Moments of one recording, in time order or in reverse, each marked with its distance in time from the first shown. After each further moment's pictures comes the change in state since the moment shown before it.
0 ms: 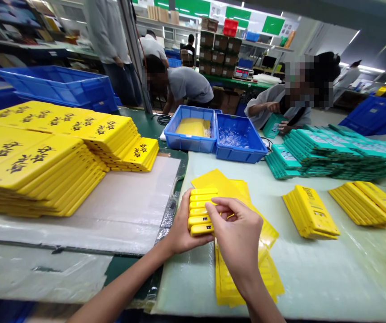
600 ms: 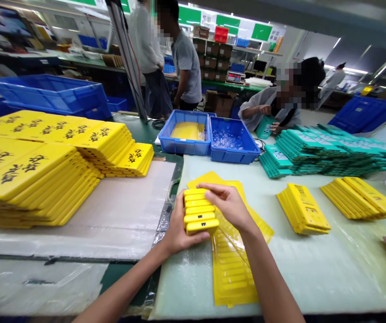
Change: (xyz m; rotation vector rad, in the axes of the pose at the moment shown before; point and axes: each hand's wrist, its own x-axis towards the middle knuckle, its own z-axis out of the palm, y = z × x) left_hand 0.006 0.000 -0.002 0.005 0.021 0.017; right_hand 0.069 0.047 0.002 0.508 -0.719 0.216
